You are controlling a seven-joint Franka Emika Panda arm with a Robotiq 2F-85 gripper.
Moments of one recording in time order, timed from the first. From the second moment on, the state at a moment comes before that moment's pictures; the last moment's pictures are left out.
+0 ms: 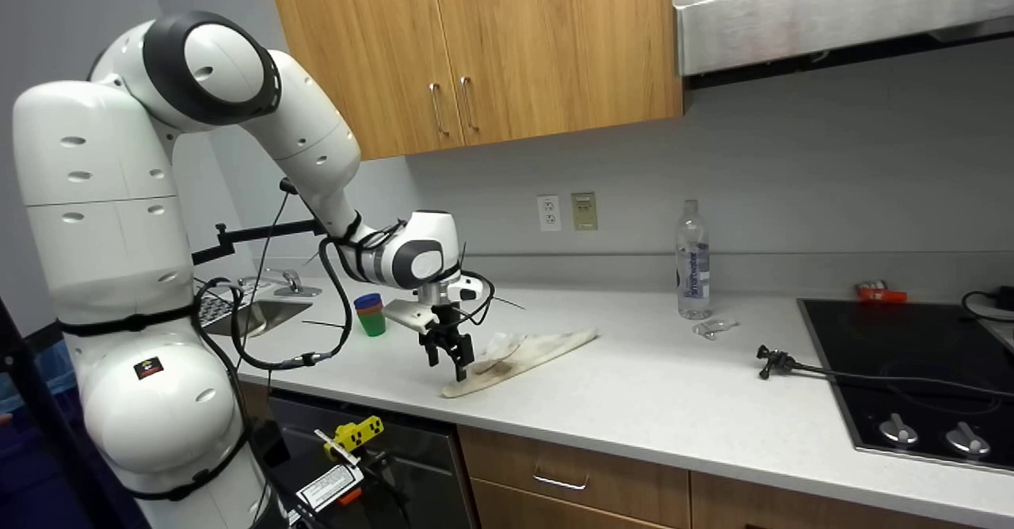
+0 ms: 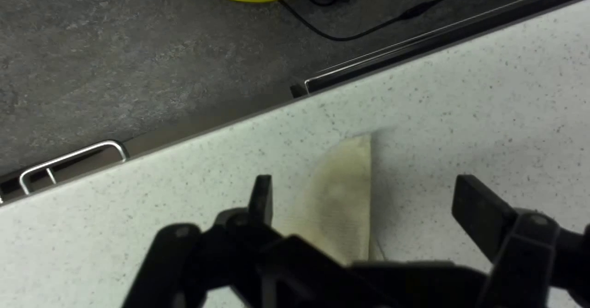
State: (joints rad) arm 0.22 0.16 0.19 -2.52 0.05 2.58 0.16
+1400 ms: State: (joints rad) arm 0.22 0.30 0.20 -2.49 0.06 2.73 0.15
